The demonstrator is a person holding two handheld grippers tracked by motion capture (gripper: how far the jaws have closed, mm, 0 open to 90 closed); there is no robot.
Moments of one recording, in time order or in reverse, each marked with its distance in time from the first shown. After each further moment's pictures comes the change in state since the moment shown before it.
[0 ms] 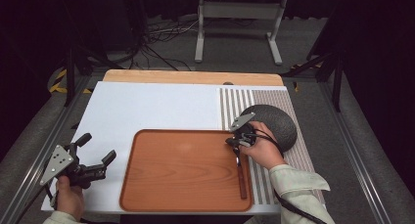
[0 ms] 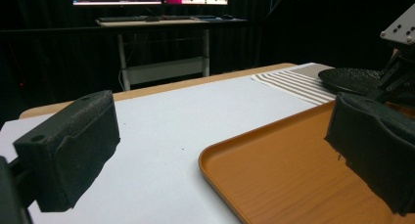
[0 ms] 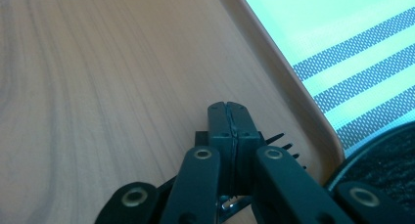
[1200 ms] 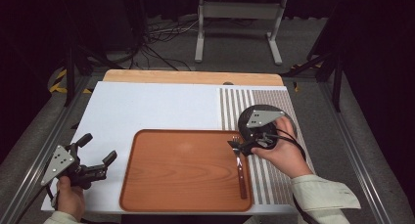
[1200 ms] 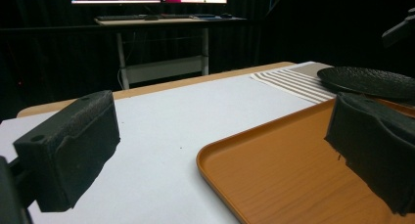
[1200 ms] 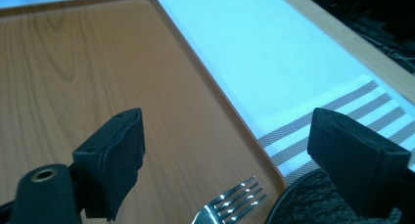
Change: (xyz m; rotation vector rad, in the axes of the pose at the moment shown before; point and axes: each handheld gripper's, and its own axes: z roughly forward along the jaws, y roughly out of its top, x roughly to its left) left arm -0.001 -0.001 0.000 0.008 -0.004 0.002; right arm 0.018 0.004 -0.079 -0.326 -0.061 -0.026
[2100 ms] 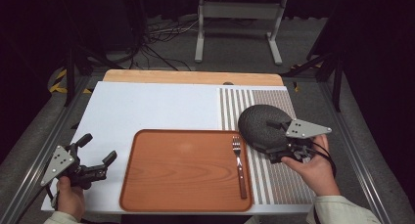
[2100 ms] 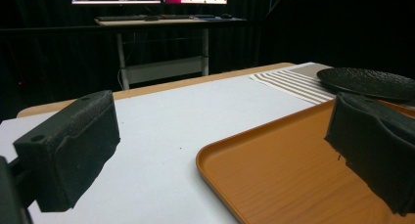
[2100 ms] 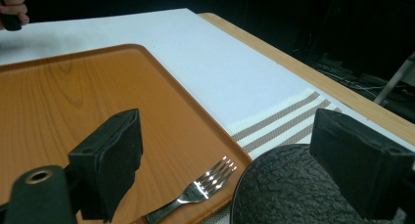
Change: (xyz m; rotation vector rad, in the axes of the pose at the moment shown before) left arm -0.001 0.000 0.000 -0.005 0.002 -0.006; right arm -0.001 -0.046 -0.069 -0.227 -0.079 0.083
